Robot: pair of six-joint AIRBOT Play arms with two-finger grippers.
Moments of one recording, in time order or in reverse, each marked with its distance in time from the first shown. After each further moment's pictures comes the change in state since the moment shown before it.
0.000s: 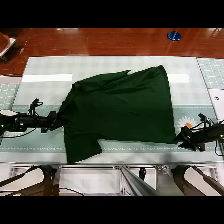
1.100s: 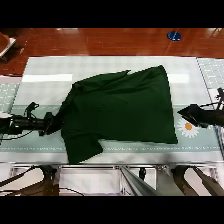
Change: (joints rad) left arm 0.046 0.014 -0.010 0.008 -0.056 -0.049; right arm -0.010 0.161 0.108 0.259 -0.240 -0.133
